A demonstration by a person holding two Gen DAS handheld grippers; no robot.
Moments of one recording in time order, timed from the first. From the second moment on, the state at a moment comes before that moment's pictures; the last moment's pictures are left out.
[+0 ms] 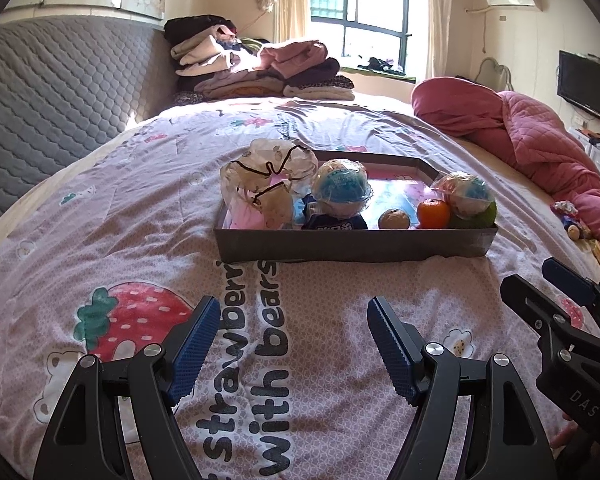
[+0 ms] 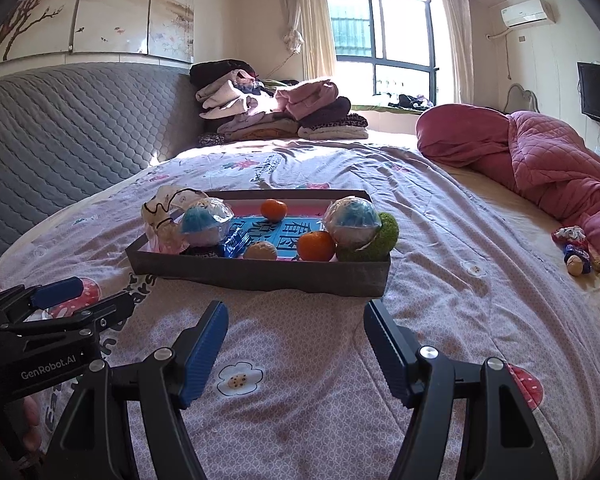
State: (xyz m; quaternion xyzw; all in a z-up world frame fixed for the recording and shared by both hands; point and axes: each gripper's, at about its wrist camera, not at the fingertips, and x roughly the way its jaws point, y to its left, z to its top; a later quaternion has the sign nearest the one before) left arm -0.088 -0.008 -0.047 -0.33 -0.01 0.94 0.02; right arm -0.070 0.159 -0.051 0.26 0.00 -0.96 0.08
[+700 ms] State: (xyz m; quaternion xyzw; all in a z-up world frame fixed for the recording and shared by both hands) left arm -0.097 -0.010 -0.058 -0.33 -0.02 0.94 0.01; right arm -0.075 0.161 -0.065 0.27 0.01 -0.96 0.06
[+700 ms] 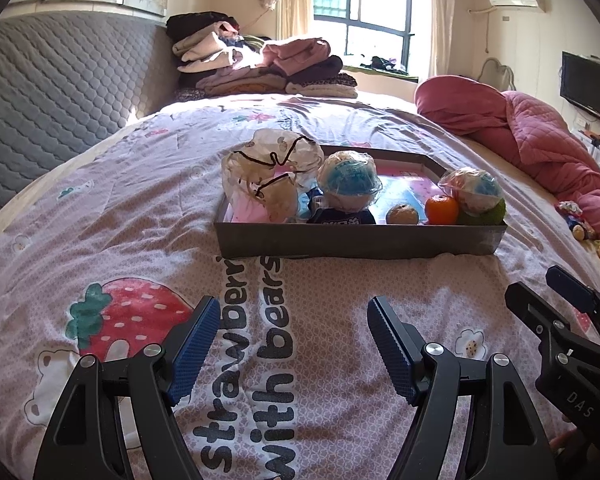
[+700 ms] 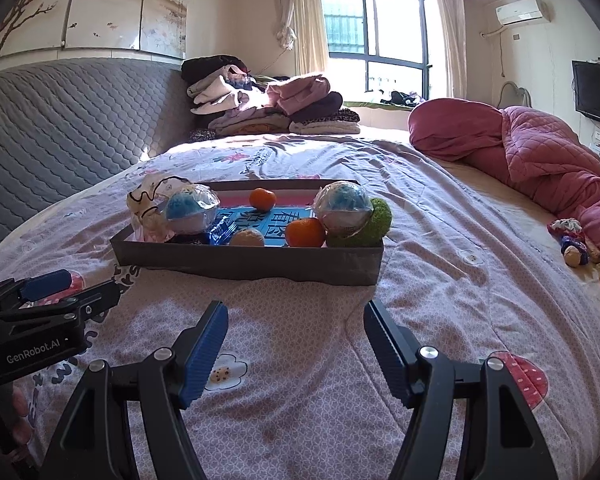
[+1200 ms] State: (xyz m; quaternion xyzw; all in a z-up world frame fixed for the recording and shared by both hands) left arm -0.094 -0.006 -0.061 -0.33 -0.01 0.94 0.01; right arm -0.074 0.156 -0.066 0.27 0.02 -0.96 0.06
